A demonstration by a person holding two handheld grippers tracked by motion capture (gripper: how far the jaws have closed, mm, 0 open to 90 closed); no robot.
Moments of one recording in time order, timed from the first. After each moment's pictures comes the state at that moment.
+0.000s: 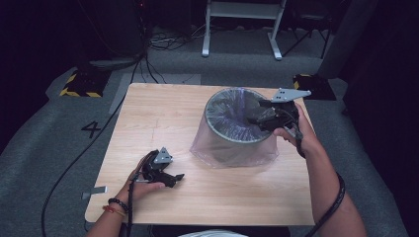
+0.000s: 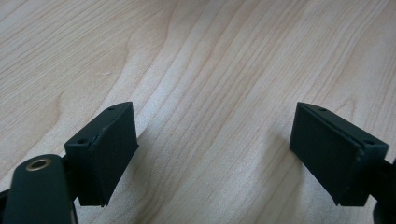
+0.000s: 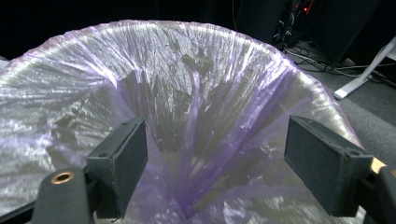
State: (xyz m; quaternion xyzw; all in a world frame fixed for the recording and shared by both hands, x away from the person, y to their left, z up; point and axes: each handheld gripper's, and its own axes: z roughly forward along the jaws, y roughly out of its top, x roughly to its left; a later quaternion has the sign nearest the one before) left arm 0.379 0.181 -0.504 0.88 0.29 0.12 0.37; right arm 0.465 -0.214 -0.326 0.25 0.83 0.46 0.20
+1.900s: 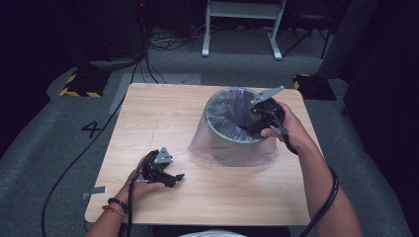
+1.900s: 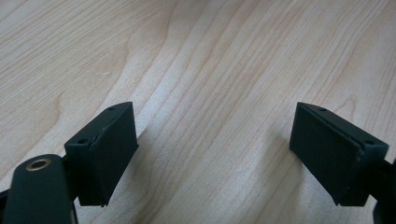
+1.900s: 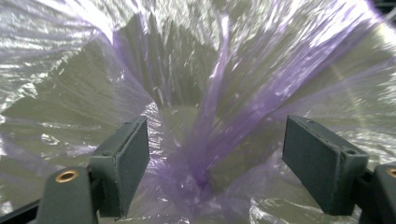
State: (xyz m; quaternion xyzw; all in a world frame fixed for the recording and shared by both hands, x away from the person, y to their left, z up) left arm 0.378 0.181 -0.504 0.88 0.29 0.12 0.37; right arm 0.474 -0.178 -0.332 0.26 0.90 0.32 0.16
